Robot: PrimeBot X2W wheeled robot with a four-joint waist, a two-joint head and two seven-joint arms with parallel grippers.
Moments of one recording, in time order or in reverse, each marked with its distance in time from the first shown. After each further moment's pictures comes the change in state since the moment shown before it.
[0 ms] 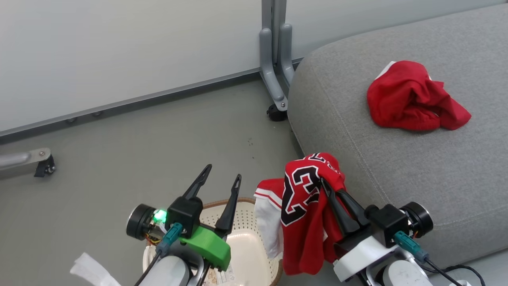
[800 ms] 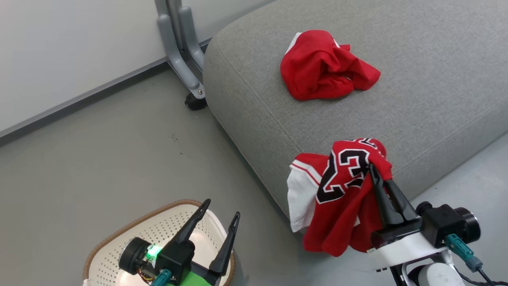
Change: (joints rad) left arm 0.235 0.030 0.114 -0.157 0.120 -0.117 -0.028; right arm 0.095 0.023 -0.196 -0.148 0.010 0.000 0.000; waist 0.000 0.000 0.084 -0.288
